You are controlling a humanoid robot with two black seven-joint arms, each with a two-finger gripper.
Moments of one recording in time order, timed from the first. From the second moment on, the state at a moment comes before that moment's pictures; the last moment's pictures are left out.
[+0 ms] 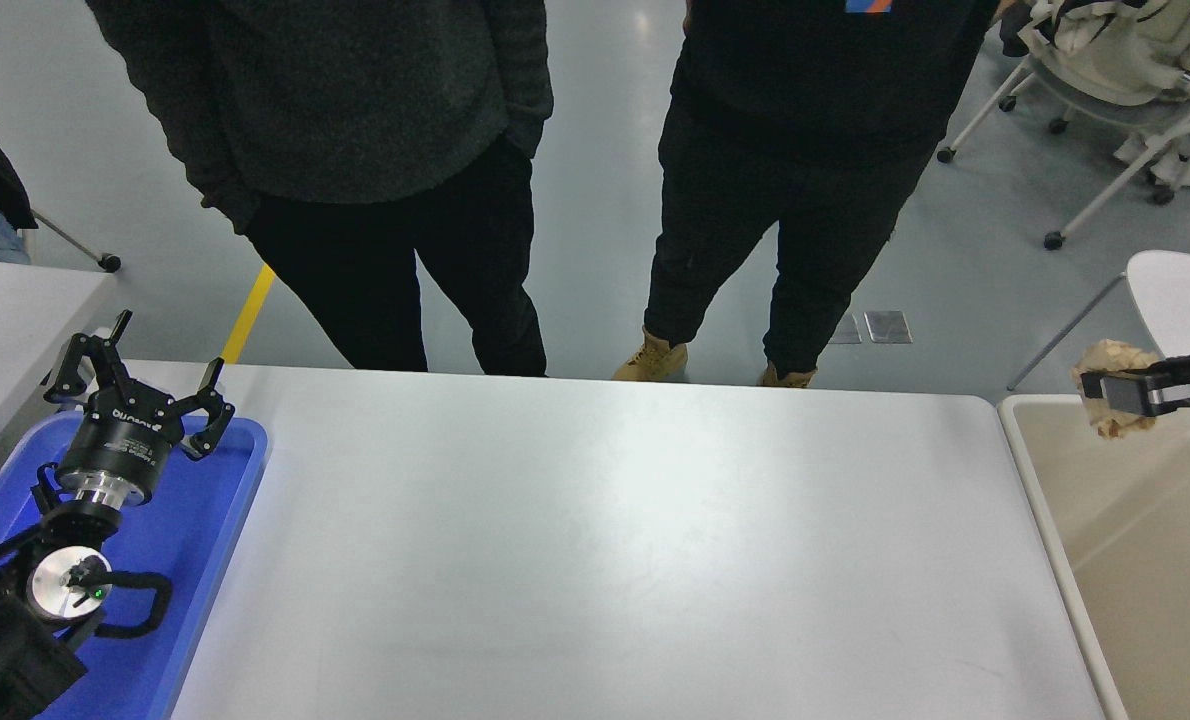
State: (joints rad) left arm -0.55 0.46 -0.60 -0.39 -0.23 -0.70 -0.59; right arm 1.46 -1.30 -0.19 1.41 -1.46 0.43 0.26
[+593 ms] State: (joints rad) left arm -0.55 0.46 -0.60 -0.39 -0.23 -0.70 -0.59; right arm 1.45 -1.33 -0.13 1.31 -1.46 0.48 0.25
